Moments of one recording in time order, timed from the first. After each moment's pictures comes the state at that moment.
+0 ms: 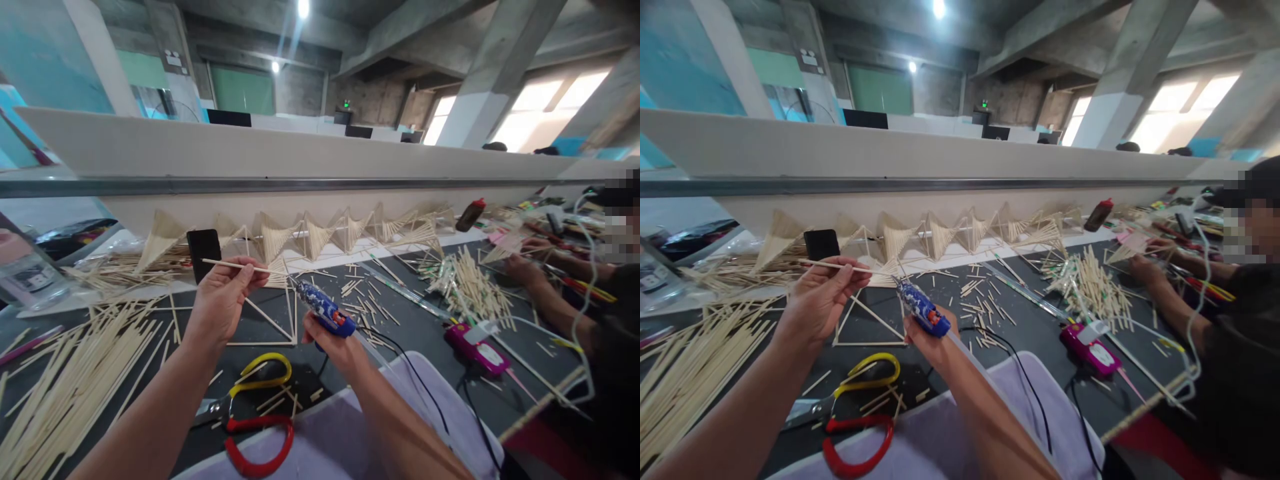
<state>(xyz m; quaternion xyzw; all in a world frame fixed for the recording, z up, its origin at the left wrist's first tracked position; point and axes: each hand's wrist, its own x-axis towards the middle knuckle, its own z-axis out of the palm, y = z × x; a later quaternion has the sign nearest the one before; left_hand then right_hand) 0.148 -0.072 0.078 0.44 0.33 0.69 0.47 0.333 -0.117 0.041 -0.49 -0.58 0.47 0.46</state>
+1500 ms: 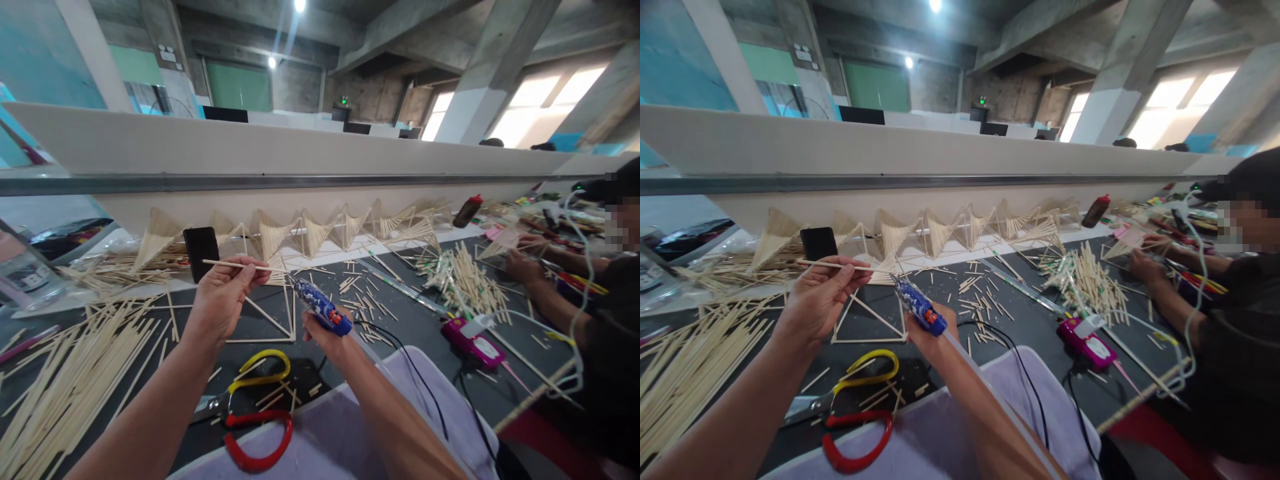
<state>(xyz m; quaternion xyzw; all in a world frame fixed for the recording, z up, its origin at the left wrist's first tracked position) 0.153 -0.076 0.079 0.45 0.32 0.68 0.48 0.331 -0.109 0.024 -0.54 -0.57 0.41 0.47</state>
